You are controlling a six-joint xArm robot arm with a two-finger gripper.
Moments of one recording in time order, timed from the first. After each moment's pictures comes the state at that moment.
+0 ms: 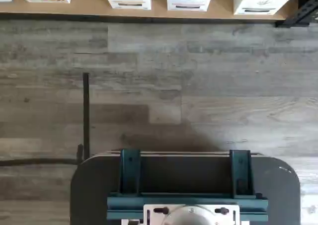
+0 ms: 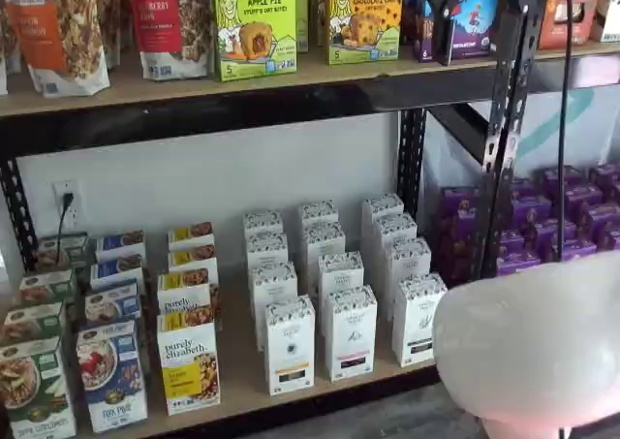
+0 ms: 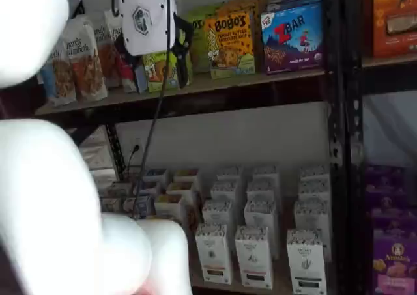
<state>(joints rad) 0.01 -0.85 -1.15 0.04 1.99 0.03</state>
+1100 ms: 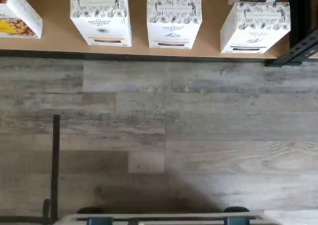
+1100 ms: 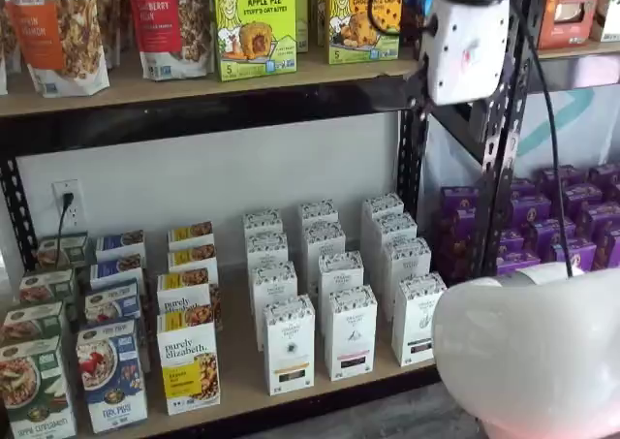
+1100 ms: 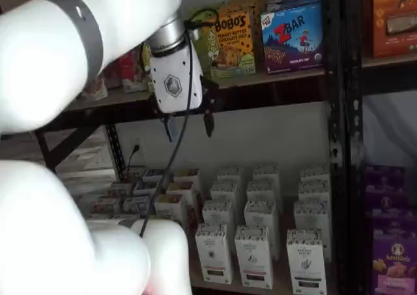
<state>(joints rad) -0.02 -0.96 -0.70 -0.02 1.55 0.00</state>
